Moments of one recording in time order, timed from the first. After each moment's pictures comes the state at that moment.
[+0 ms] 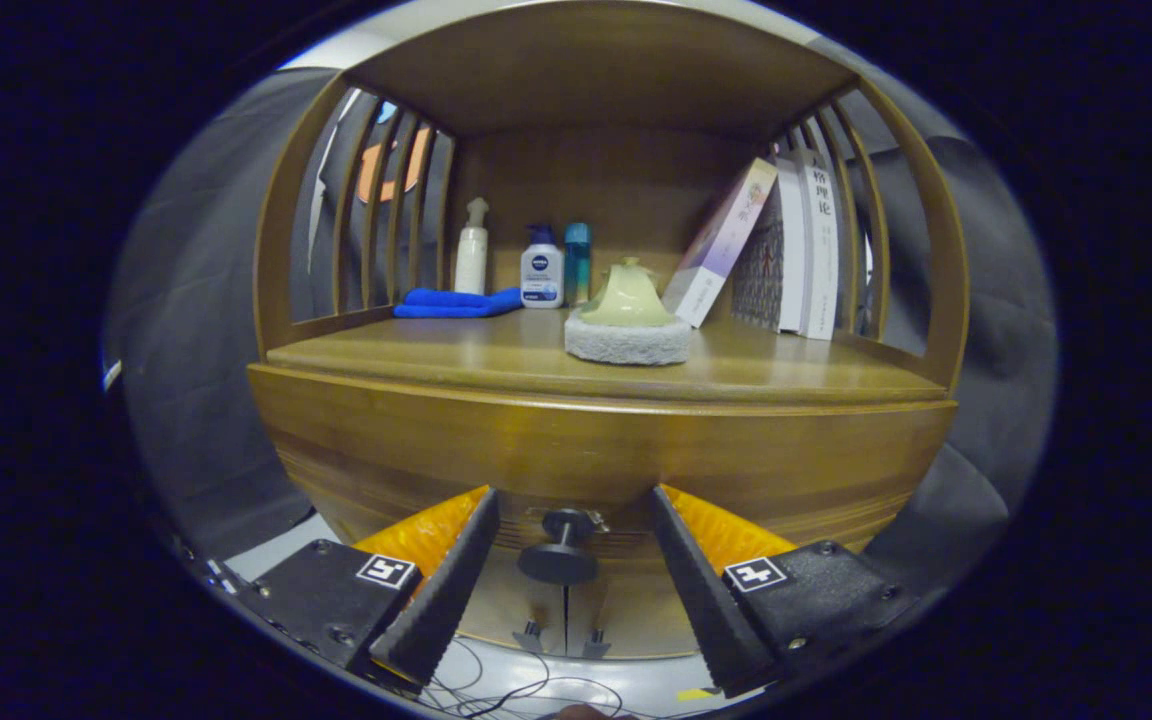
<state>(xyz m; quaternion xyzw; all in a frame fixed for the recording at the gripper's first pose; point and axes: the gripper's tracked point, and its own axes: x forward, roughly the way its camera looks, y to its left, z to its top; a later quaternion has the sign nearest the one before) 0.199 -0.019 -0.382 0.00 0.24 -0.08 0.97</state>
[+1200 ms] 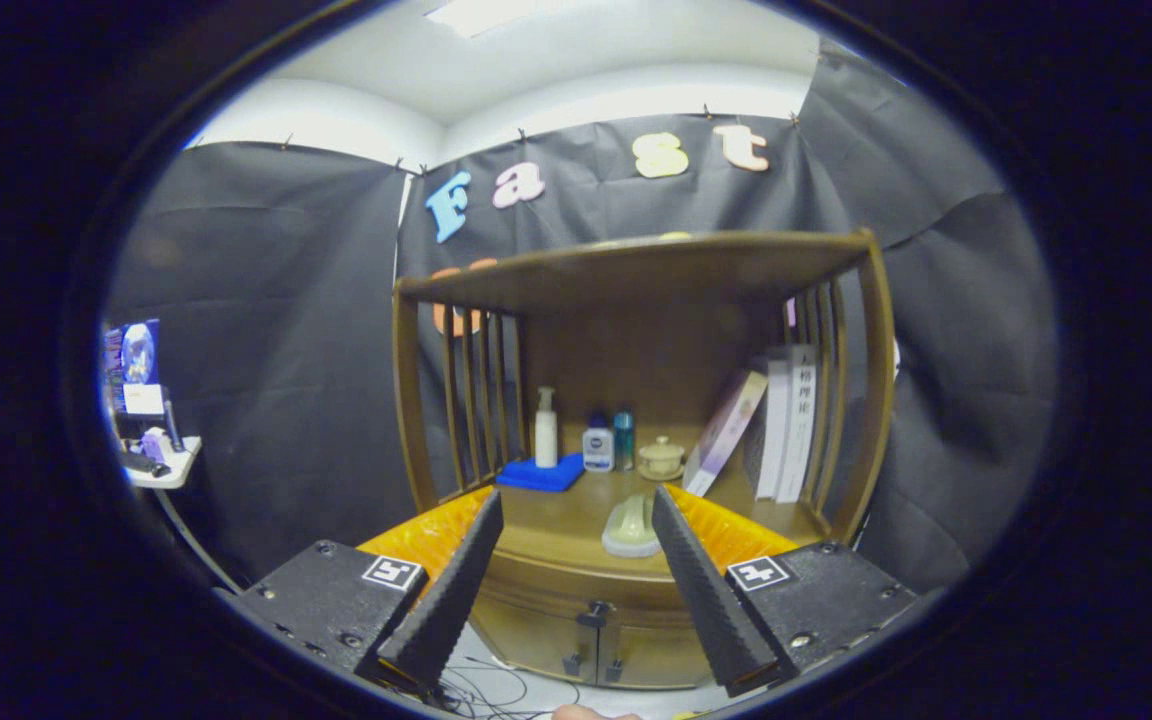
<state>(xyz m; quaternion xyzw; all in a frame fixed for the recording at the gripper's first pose) 0.098 -0.006 -0.078 0.01 0.10 0.04 0.99</state>
